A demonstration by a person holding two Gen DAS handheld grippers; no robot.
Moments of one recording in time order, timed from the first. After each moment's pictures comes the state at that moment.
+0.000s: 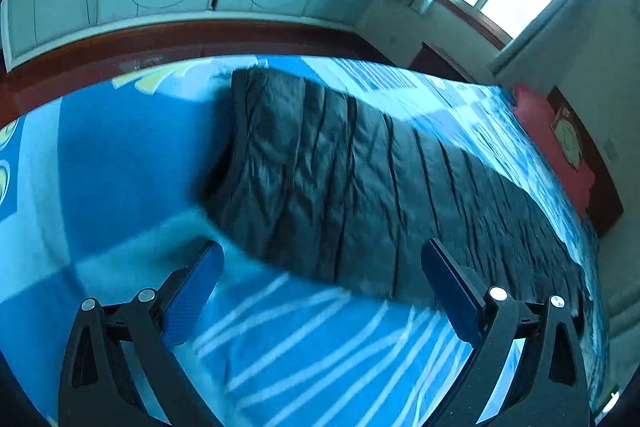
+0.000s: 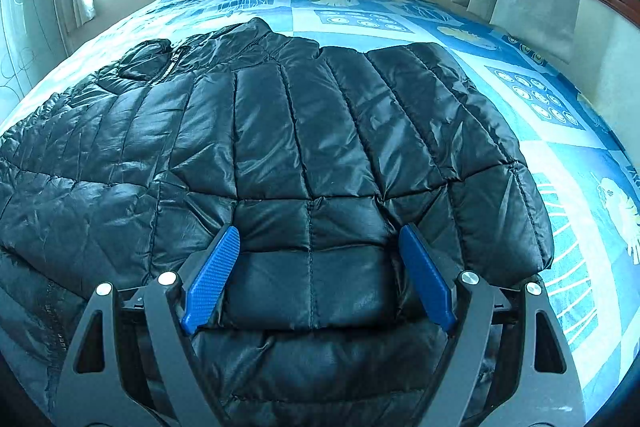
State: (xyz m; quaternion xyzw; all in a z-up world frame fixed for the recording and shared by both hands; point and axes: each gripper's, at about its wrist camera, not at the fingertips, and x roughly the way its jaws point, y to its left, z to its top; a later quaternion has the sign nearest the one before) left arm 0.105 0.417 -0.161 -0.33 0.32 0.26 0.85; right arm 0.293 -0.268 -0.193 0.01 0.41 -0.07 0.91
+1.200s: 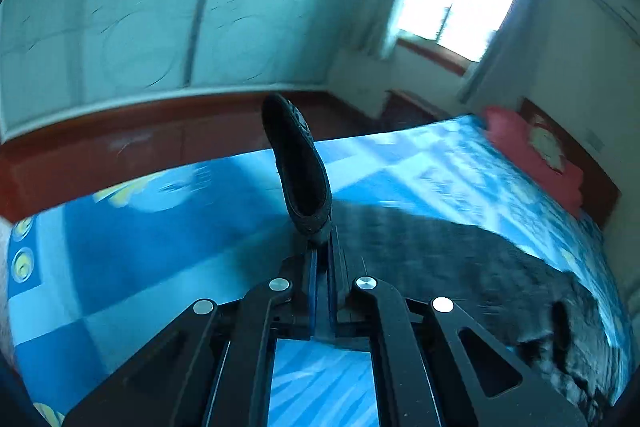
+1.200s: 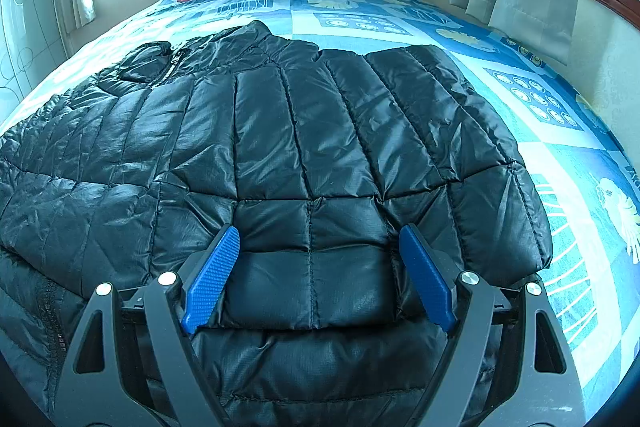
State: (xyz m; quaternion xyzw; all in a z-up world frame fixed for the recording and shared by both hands) left arm 0.137 0.356 -0.077 -0.23 0.23 0.24 0.91; right arm 0.292 -0.270 -0.191 0.01 0.40 -0.07 0.91
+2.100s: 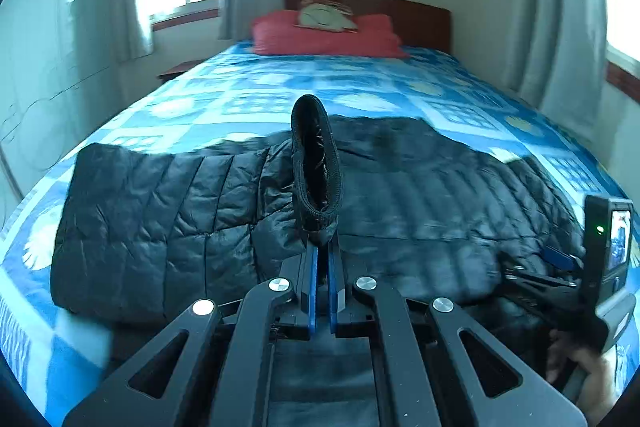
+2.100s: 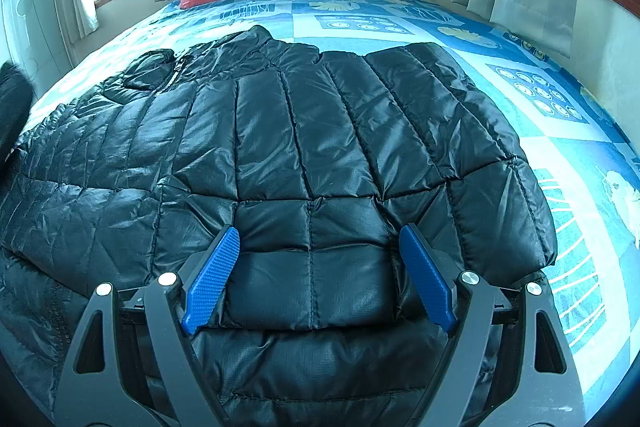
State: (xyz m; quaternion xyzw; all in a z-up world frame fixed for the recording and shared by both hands) left arm 0.269 -0.046 -0.095 0.00 0.32 -0.06 0.95; right arm 0.291 -0.274 -0.190 0.03 0.40 -0.06 0.92
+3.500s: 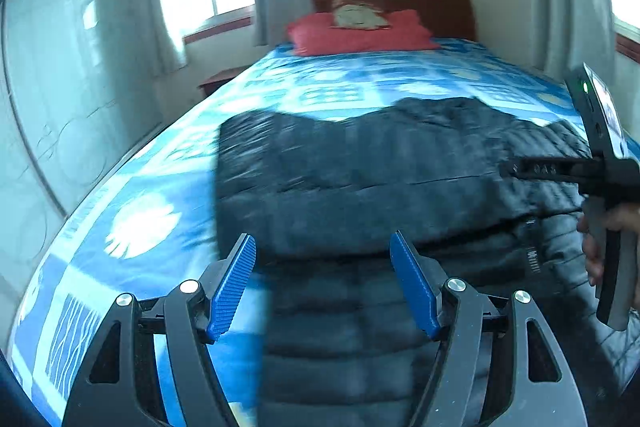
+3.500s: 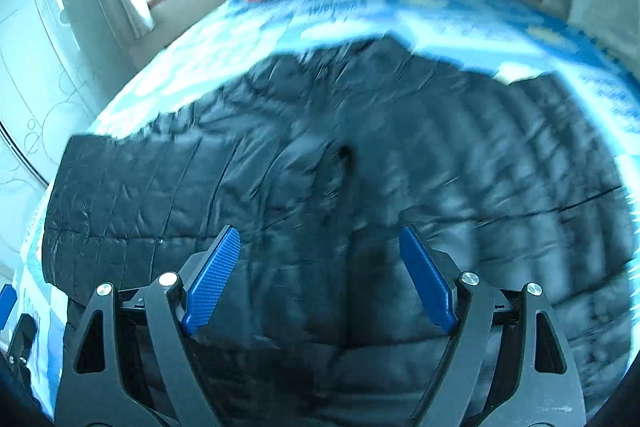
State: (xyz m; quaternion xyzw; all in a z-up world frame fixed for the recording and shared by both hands) left arm 0.202 0.078 -0.098 0.05 0.31 0.02 0.95; right arm 0.324 -0.154 -0.163 0.09 0.44 0.06 0.89
